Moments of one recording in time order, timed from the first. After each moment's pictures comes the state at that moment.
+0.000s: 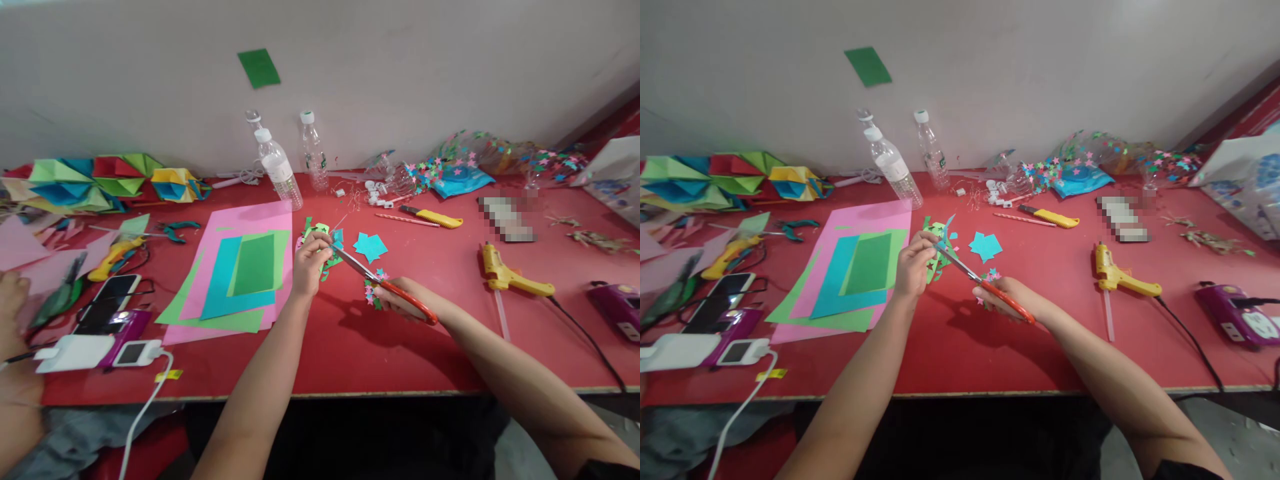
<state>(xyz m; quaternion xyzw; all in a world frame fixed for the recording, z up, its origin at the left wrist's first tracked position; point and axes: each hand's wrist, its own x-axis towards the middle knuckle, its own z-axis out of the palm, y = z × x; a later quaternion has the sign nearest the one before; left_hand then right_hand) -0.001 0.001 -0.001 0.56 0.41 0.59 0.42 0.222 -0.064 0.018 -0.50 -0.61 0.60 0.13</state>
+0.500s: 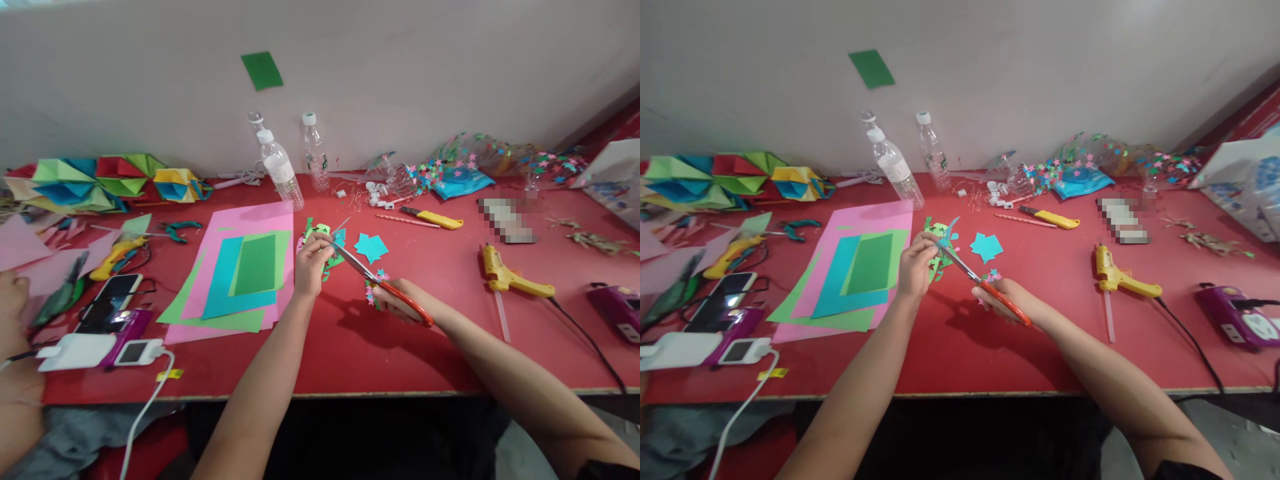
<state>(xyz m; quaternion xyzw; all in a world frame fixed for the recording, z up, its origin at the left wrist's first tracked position) 0.002 0.003 -0.007 0.54 0.41 0.61 0.42 0.214 -0.066 0.019 -0.51 -0.59 0.61 0.15</state>
